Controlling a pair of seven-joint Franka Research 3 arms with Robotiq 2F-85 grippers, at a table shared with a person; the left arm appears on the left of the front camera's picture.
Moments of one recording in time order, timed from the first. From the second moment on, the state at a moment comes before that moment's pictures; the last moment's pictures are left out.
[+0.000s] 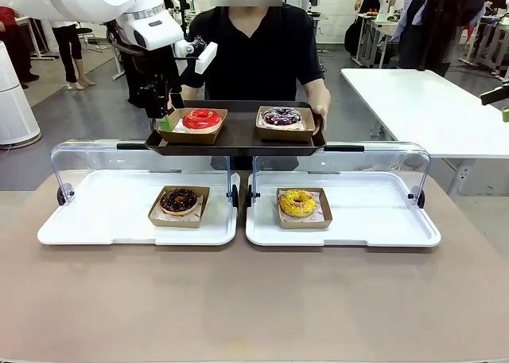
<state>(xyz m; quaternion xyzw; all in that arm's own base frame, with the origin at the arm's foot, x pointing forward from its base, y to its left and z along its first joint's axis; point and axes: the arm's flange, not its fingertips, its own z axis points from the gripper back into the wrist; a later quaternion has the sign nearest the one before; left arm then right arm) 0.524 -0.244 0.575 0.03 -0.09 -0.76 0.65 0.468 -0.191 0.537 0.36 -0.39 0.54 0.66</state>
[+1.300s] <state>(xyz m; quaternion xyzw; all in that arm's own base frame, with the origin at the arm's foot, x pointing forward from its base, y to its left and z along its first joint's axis) 0.350 -0.104 0.617 0.06 -0.11 -0.77 0.62 0.468 -0.192 0.537 0.36 -0.39 0.54 0.66</state>
